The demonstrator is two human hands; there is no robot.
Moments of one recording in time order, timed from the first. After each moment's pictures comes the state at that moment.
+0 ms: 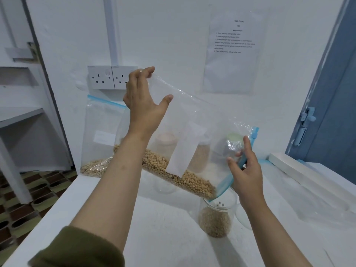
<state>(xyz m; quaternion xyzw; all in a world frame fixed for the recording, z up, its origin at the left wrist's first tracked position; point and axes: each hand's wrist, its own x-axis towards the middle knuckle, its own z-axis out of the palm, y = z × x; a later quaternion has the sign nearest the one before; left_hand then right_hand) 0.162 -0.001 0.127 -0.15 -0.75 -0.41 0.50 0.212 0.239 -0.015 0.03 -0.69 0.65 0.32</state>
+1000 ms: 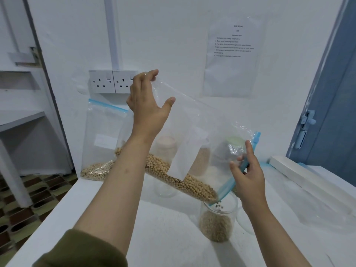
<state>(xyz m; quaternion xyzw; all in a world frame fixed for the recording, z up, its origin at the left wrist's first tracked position) 0.162 0.005 0.130 -0.15 -0.74 -0.41 0.51 0.217 0.240 -0.011 0.03 -0.70 0.64 0.31</state>
